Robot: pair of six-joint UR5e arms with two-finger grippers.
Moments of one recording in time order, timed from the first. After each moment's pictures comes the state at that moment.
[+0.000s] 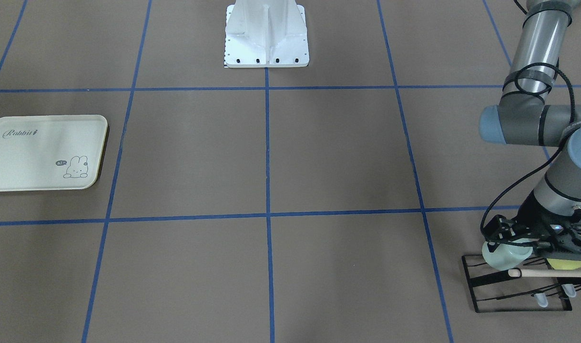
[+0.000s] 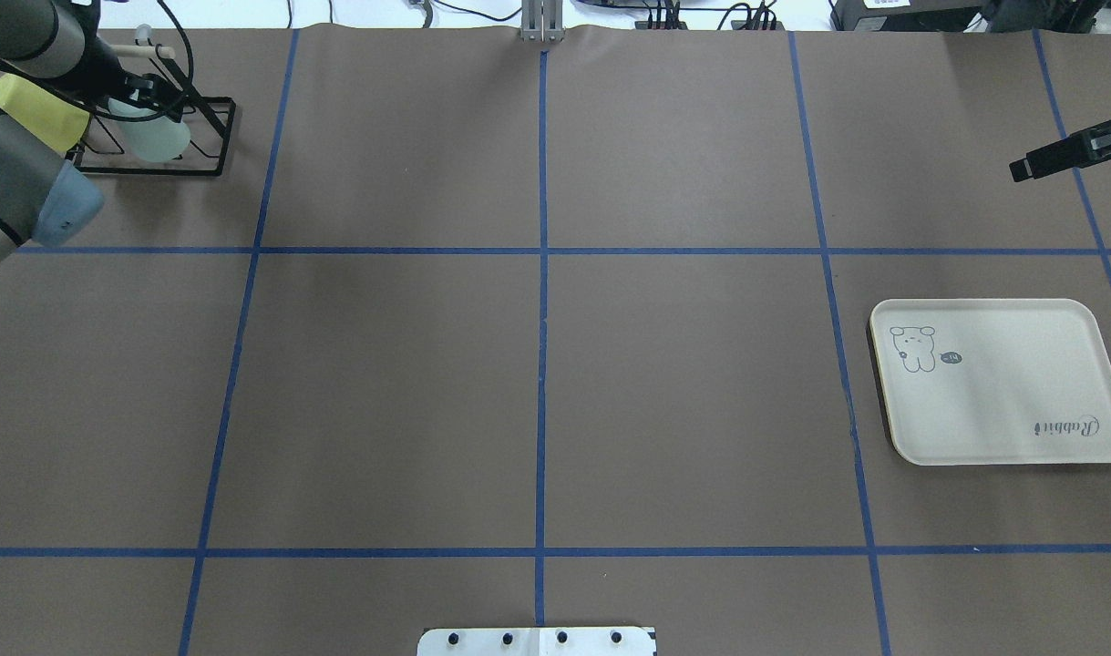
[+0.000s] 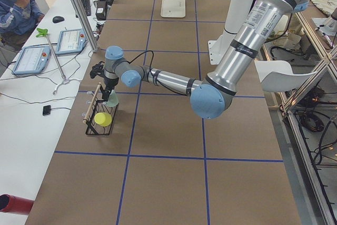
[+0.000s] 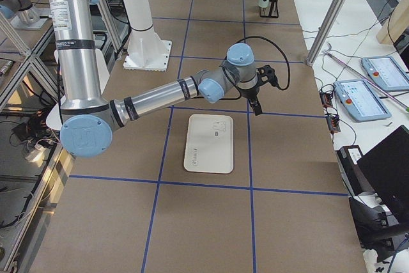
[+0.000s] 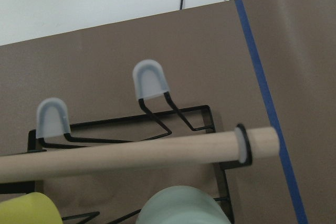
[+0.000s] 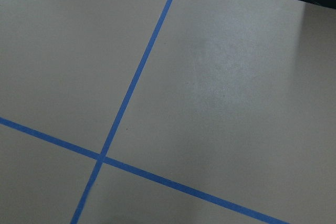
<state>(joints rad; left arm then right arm) -1.12 -2.08 -1.26 -2.04 -2.00 -0.58 1.25 -1.48 1.84 -1.21 2.22 0.39</state>
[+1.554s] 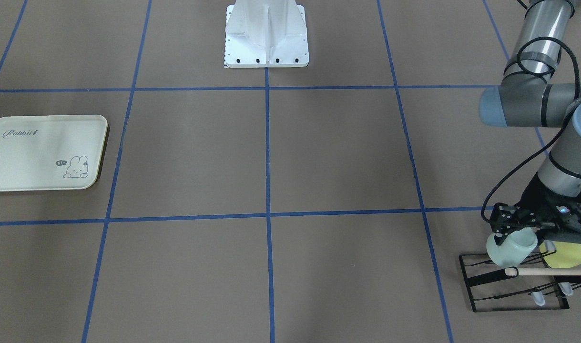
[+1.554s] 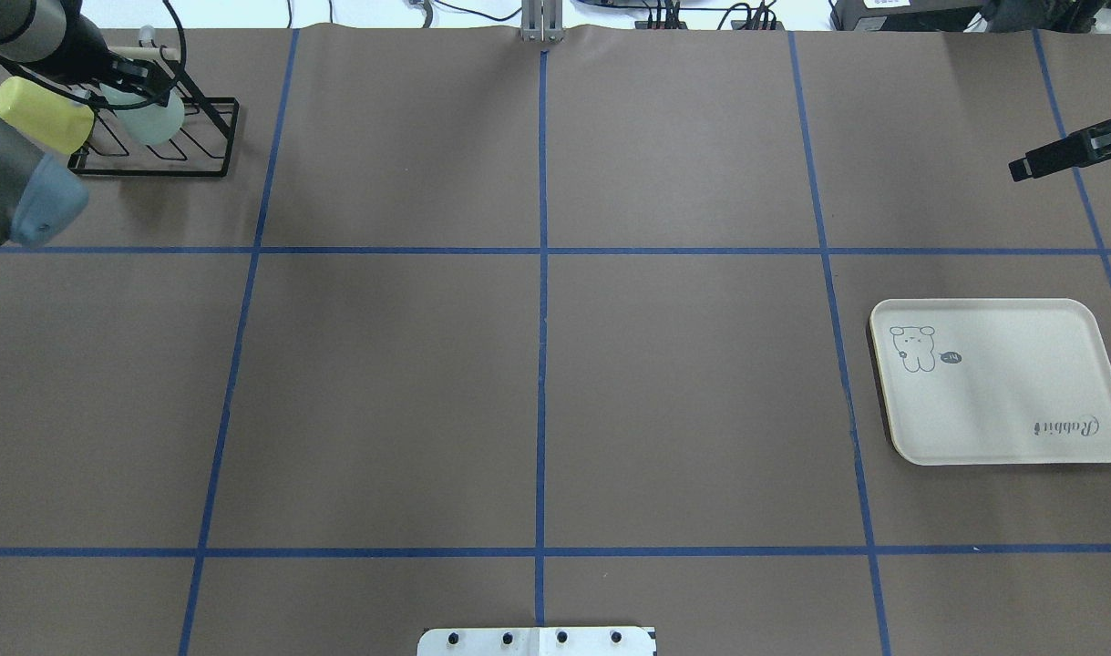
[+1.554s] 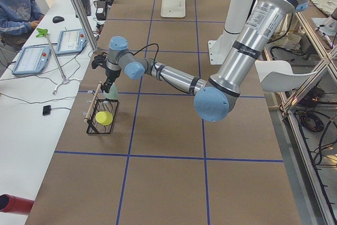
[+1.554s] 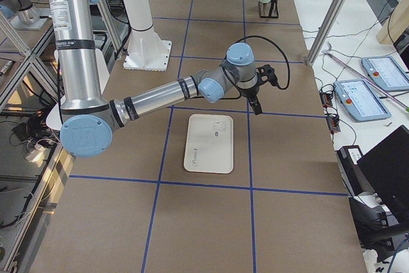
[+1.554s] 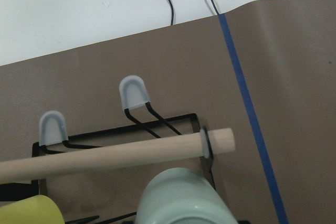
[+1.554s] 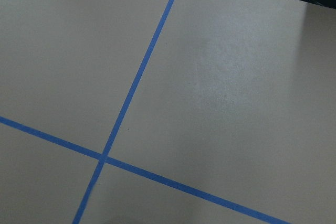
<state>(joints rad) -1.13 -2.03 -1.47 -1.94 -1.98 -0.53 1.25 -1.48 1.84 -1.21 2.22 0.39</state>
